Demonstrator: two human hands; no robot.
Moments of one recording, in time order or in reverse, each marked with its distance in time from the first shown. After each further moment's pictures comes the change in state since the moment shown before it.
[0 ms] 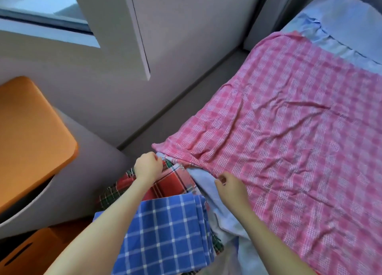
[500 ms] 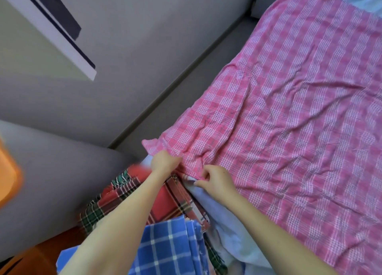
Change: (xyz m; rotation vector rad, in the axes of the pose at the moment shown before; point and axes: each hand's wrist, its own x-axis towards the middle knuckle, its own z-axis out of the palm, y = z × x) left_hand 0.065 0.058 0.077 -0.119 -0.249 -0.161; right_hand 0.088 -0.012 0.029 0.064 -0.299 -0.169
